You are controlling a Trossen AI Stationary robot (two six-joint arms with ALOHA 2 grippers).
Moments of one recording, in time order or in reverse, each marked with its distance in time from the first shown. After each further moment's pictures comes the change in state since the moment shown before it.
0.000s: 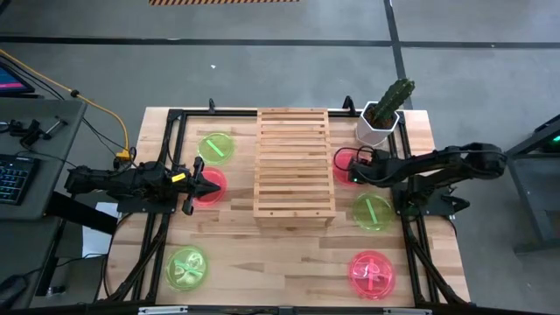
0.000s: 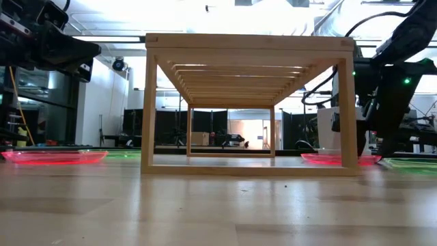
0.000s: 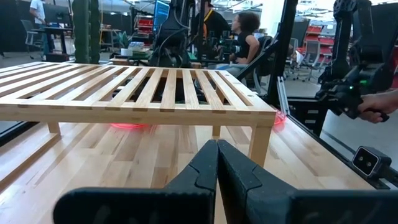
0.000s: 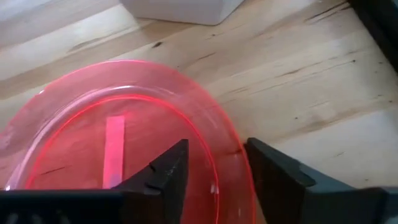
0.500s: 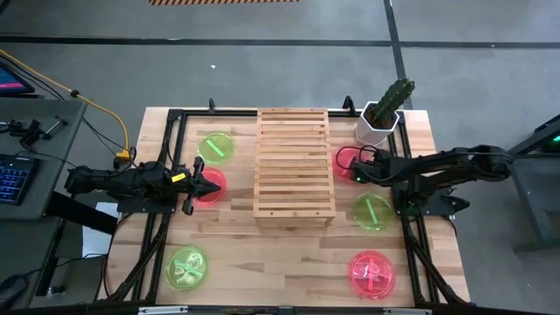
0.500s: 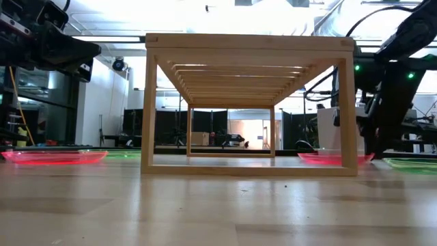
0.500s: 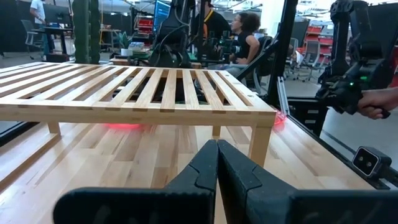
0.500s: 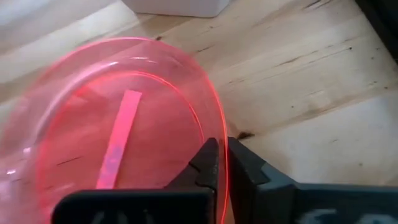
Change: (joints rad) left arm 0.000 0.000 0.000 0.000 0.000 0.000; right arm 0.000 -0.095 -0.003 -0.052 -0.042 0.015
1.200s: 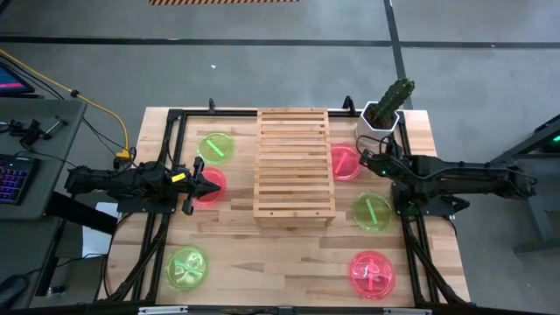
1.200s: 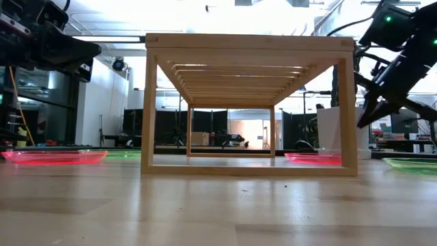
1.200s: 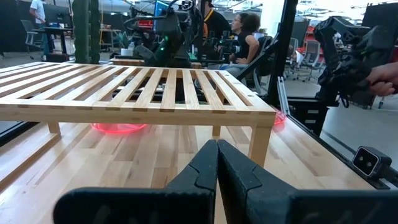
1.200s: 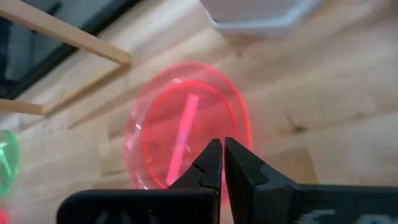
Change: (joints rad) left arm 0.000 0.000 0.000 0.000 0.000 0.000; right arm -0.003 -0.530 0.000 -0.134 -0.065 -0.137
